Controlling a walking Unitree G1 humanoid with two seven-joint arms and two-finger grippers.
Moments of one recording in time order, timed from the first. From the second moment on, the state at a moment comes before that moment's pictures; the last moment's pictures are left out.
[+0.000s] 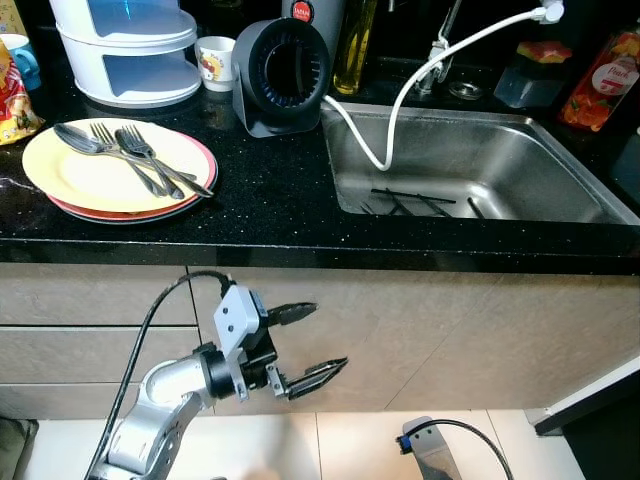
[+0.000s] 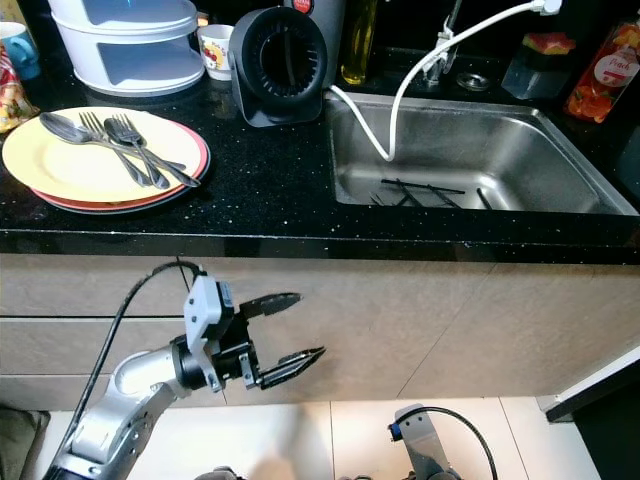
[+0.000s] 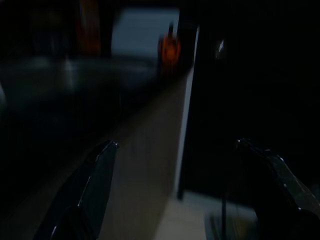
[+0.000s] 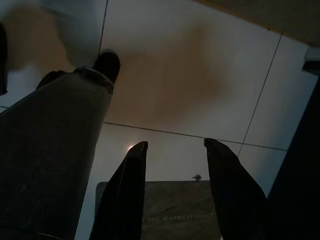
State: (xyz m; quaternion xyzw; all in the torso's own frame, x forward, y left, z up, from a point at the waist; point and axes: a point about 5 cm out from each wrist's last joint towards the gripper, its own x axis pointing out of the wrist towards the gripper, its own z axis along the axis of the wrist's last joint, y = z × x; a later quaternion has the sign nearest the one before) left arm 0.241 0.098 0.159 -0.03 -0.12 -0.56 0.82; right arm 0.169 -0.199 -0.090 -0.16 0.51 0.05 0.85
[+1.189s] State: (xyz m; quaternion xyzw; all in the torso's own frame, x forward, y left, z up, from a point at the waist) left arm 0.285 0.251 0.293 0.52 -0.10 -0.09 0.84; right arm 0.162 -0.199 -0.093 -0.19 0.51 0.08 0.83
